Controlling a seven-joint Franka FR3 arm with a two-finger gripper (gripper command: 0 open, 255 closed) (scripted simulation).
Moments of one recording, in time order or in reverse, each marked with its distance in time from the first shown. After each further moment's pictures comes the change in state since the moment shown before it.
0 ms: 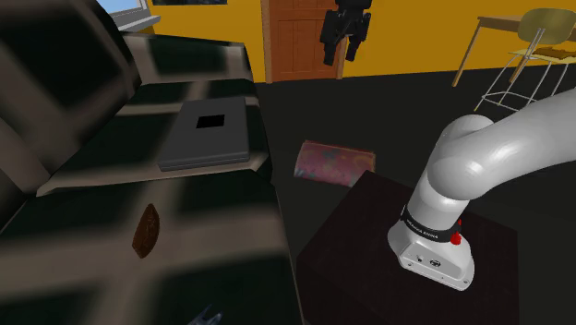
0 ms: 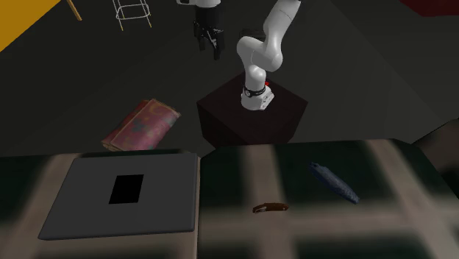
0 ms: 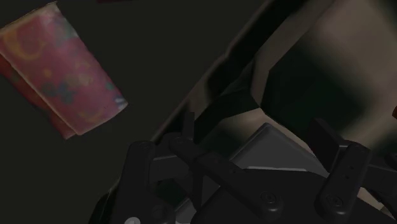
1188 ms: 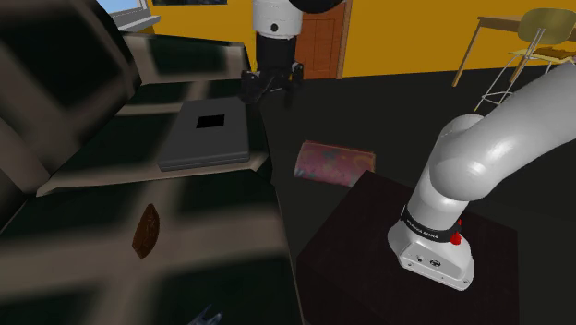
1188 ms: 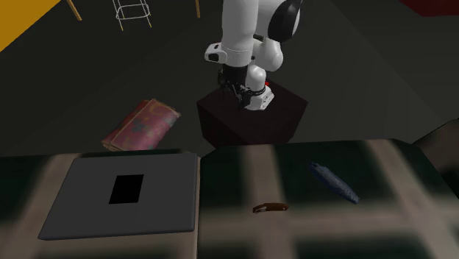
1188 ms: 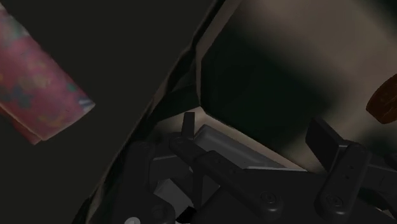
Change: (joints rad) arm 0.049 0.244 0.369 -0.031 0.122 0.320 0.392
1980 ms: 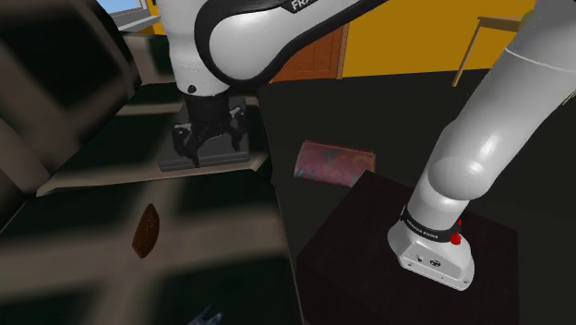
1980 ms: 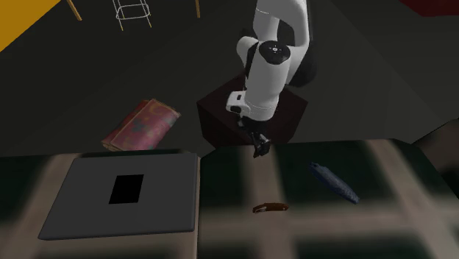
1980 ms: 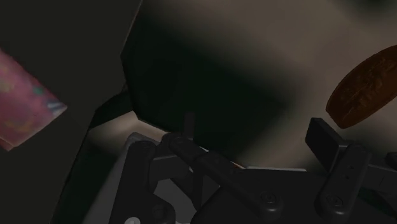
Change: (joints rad) arm -0.037 0.405 0.287 0.191 -0.162 0.199 0.382
